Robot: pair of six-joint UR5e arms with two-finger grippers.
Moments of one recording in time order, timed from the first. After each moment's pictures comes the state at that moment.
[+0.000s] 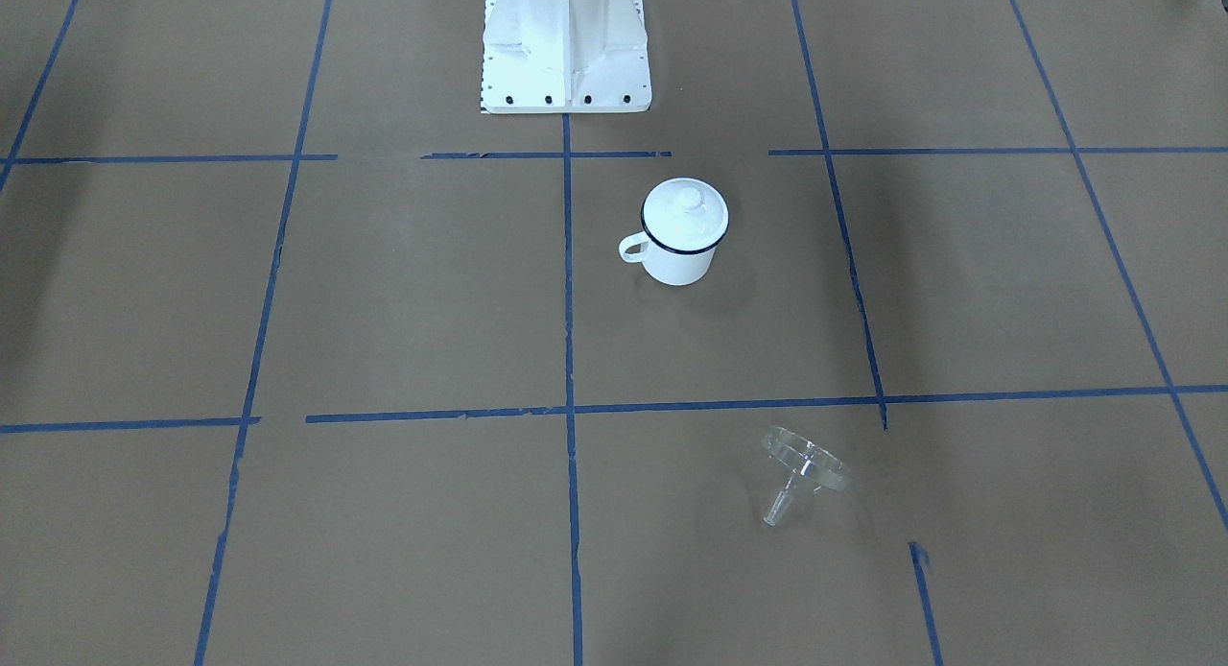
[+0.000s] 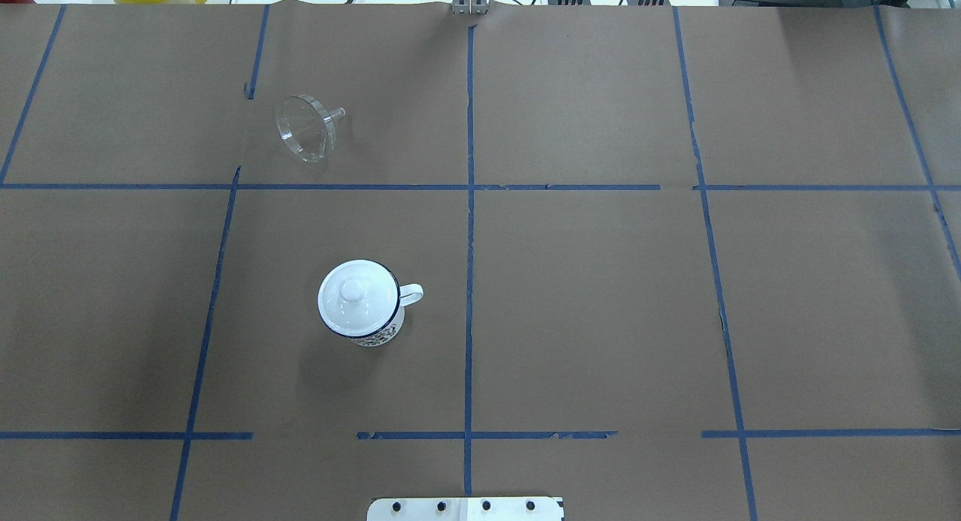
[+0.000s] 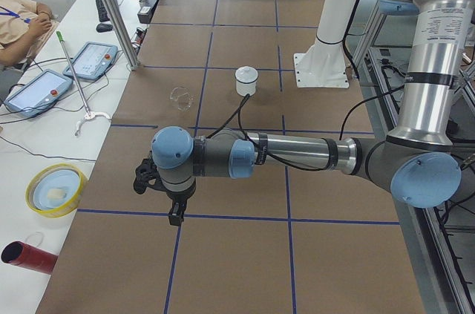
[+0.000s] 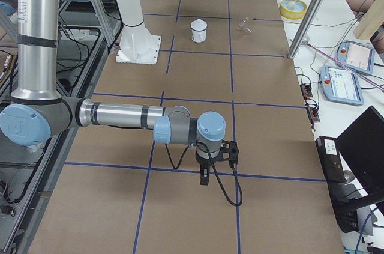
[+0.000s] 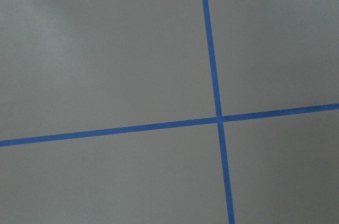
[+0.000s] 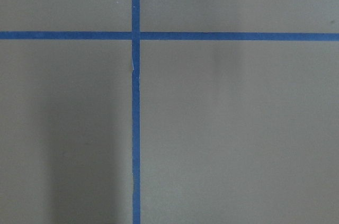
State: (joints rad) left arm -1.69 -1.67 -1.55 -1.52 -2.42 0.15; right arm 1.57 -1.68 1.66 -1.57 2.29 0.01
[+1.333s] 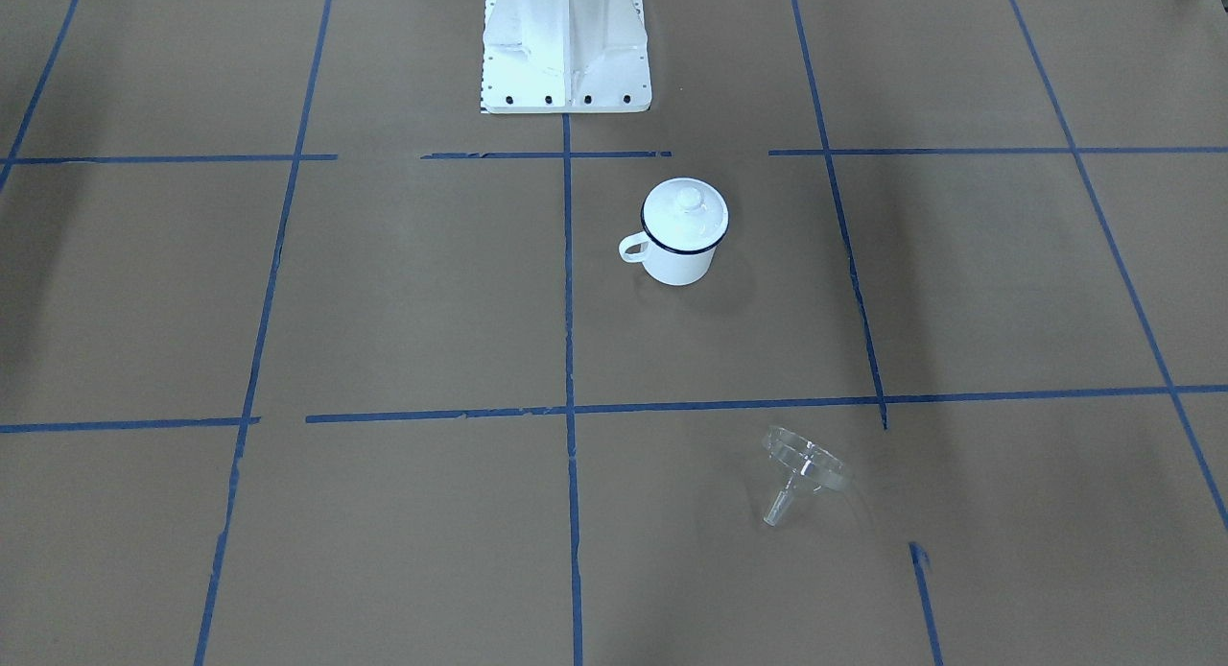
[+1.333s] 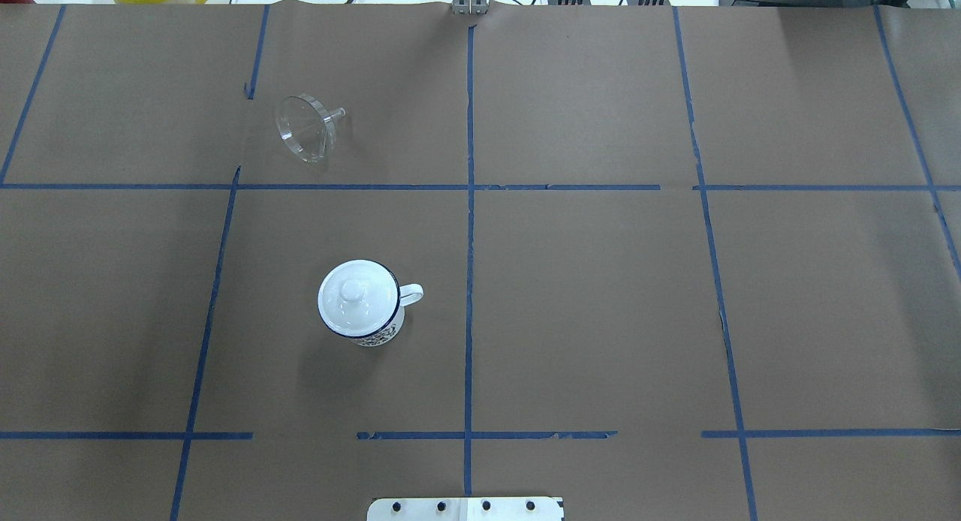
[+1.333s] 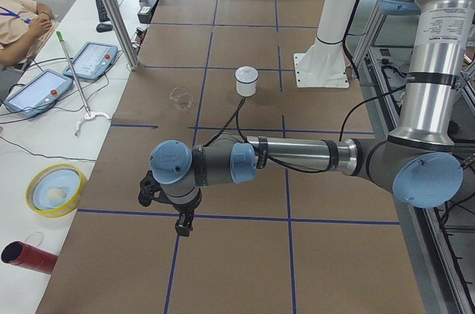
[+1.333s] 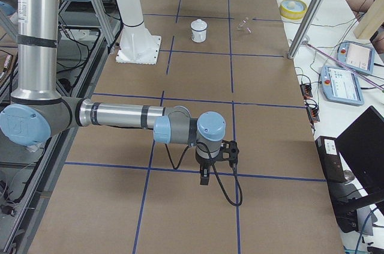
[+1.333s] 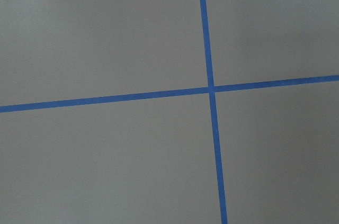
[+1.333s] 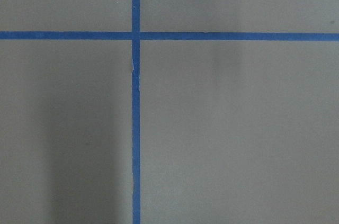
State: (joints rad) left arm -1.71 -1.67 -1.53 -1.41 -2.39 0.28; right arm 1.57 -1.68 1.66 -1.57 2.29 0.01
